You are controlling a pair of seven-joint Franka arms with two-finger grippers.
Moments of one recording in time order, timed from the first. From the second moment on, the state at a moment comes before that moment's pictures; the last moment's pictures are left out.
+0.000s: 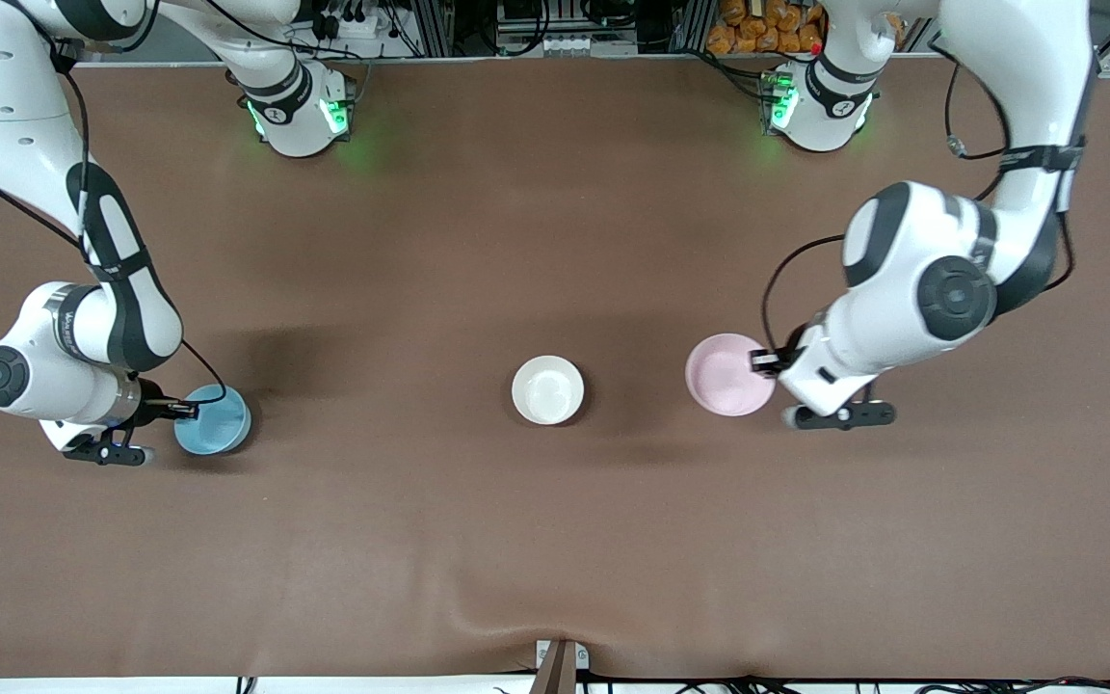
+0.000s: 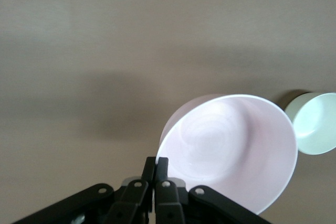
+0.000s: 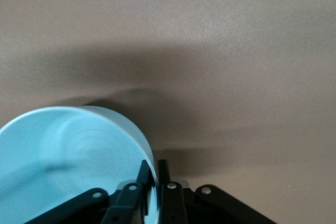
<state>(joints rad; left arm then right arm) -0.18 0.42 -0.20 -1.61 -0.10 1.96 -0.41 -0.15 0.61 -0.04 -1.81 0.01 2.32 -0.07</state>
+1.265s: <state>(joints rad) -0.48 0.72 -0.20 -1.45 -0.20 2.24 -0.67 -0.14 0.43 -0.02 -1.72 0.01 2.14 -0.07</state>
